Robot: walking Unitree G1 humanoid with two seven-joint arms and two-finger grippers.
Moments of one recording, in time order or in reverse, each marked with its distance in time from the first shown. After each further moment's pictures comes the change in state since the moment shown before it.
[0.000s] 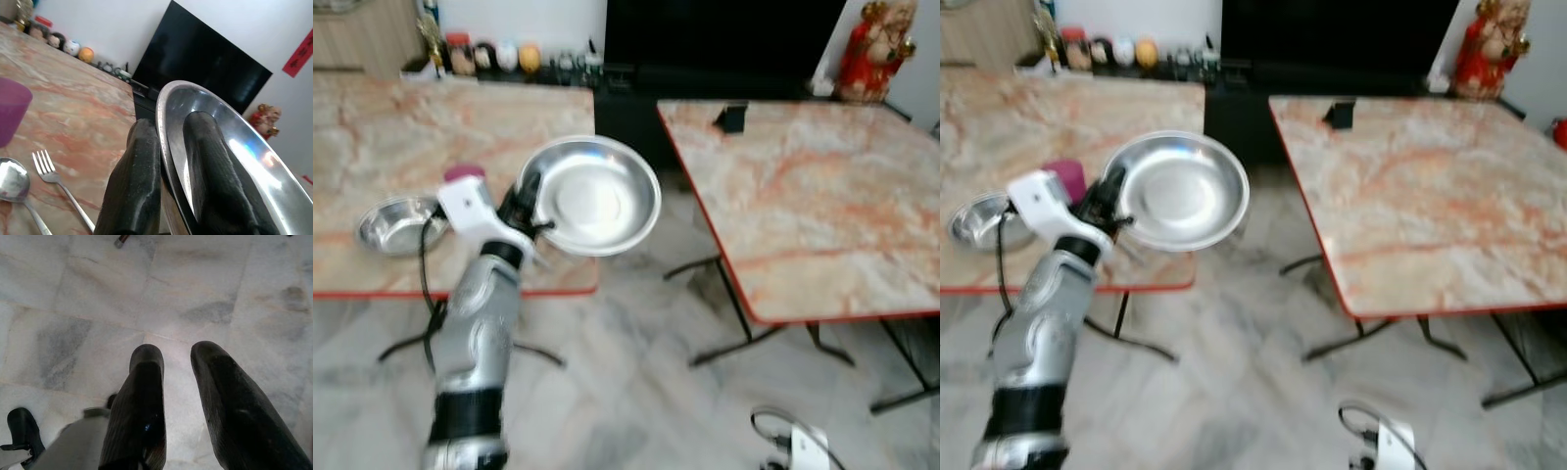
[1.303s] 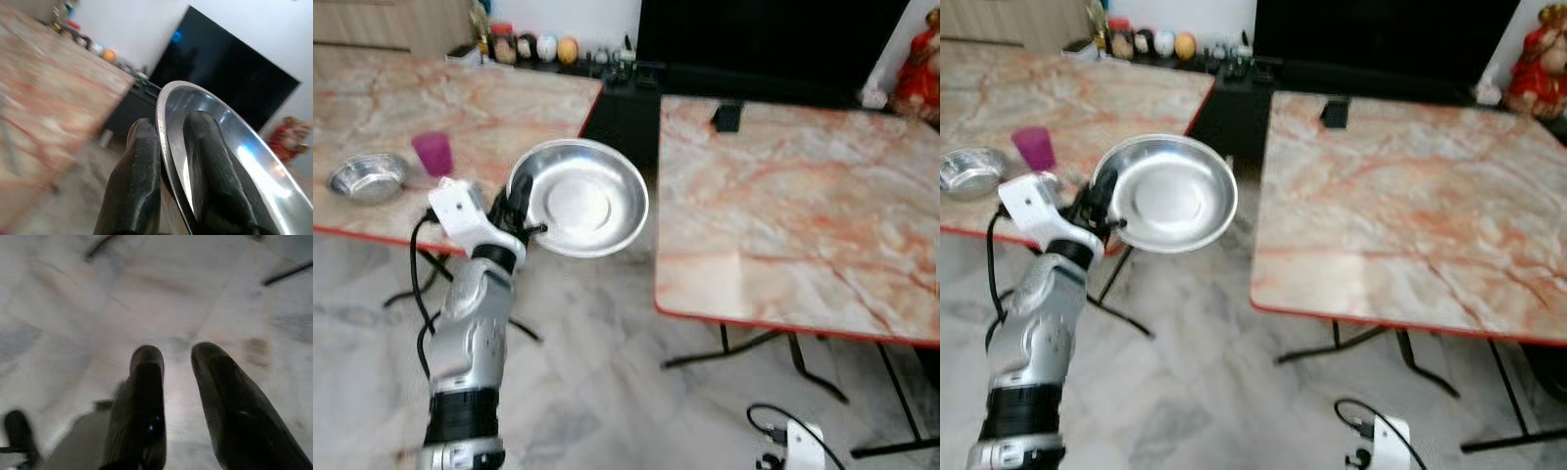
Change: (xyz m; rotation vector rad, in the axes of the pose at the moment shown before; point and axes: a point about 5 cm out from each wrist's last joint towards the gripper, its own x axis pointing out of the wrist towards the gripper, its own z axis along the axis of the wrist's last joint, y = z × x) left arm -0.002 -0.008 -0.011 -0.025 0.024 -0.017; right arm -0.001 -0.005 -0.001 -0.008 0.002 -0.012
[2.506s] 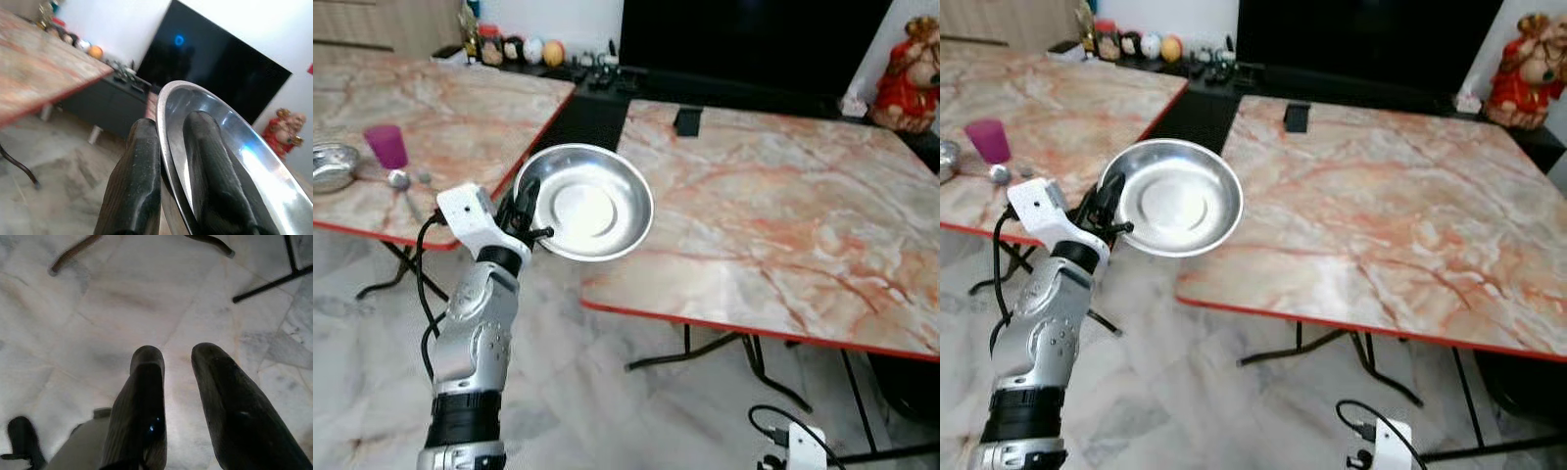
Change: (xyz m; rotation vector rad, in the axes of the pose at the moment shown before) left arm 0.000 -0.002 -0.003 0.012 0.009 -0.012; right arm 0.000 0.004 0.000 0.014 -0.001 0.007
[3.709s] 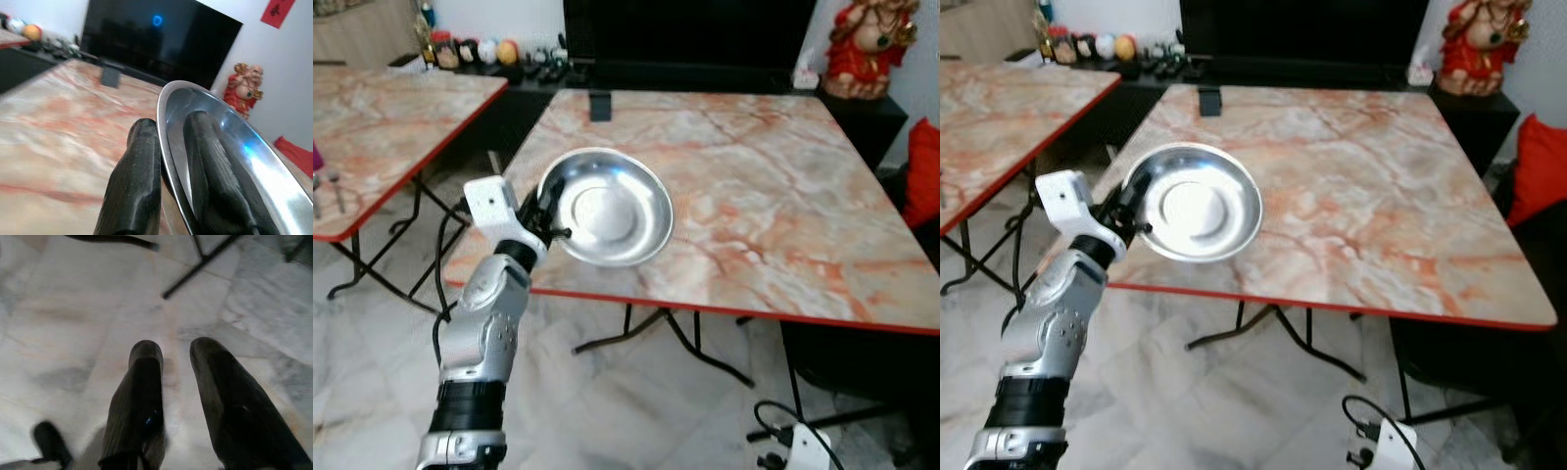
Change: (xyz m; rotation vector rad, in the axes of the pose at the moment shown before) left arm 0.008 -0.013 -0.007 0.033 0.072 -0.112; right arm -0.001 0.003 -0.002 0.121 -0.031 -0.067
